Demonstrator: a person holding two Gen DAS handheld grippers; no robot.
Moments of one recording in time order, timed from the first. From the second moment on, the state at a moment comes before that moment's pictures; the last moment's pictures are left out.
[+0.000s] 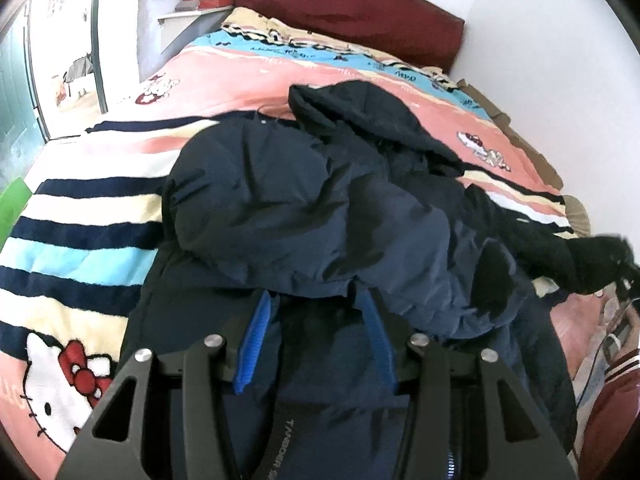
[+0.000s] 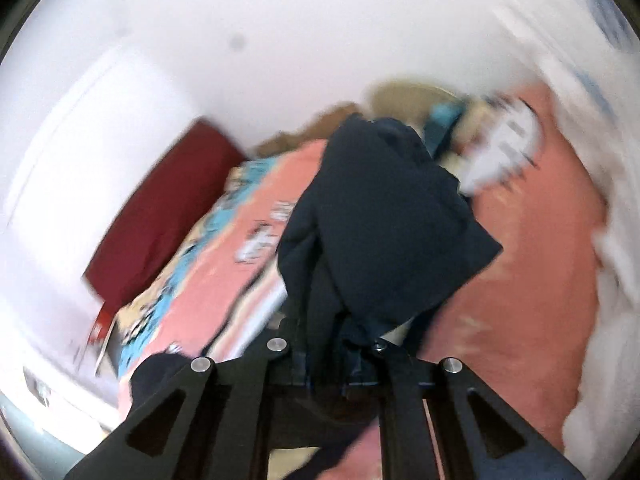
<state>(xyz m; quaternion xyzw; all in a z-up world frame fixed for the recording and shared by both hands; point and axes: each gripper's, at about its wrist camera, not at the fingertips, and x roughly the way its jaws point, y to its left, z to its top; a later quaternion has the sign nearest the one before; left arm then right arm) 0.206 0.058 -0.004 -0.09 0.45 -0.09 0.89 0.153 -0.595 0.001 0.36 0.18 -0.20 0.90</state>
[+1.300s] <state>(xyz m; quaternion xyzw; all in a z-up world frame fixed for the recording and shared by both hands) 0.150 0.158 -0.022 -0.12 0.43 0.00 0.90 0.204 -0.151 -0.065 -0.09 0.40 0.15 0.90</state>
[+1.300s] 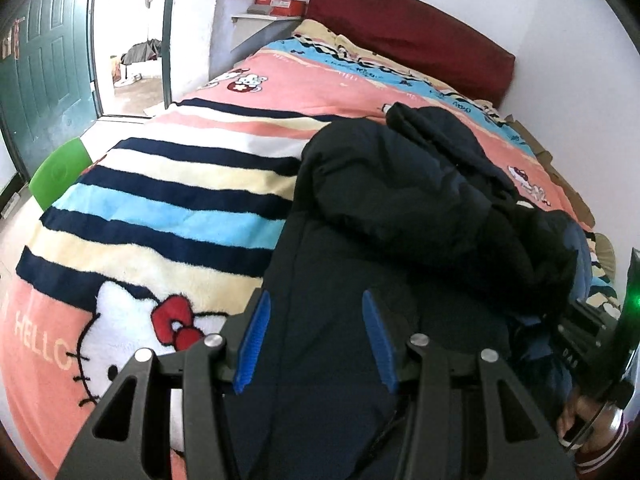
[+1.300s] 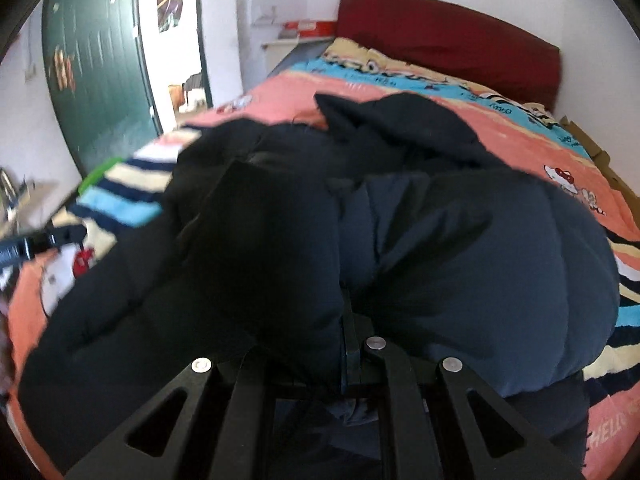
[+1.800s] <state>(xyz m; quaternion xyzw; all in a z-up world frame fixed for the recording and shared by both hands) 0.146 0.128 -0.006 -0.09 0.43 -0.01 0.90 0.185 -0.141 -0.062 -0.11 0.40 0.21 0.88</state>
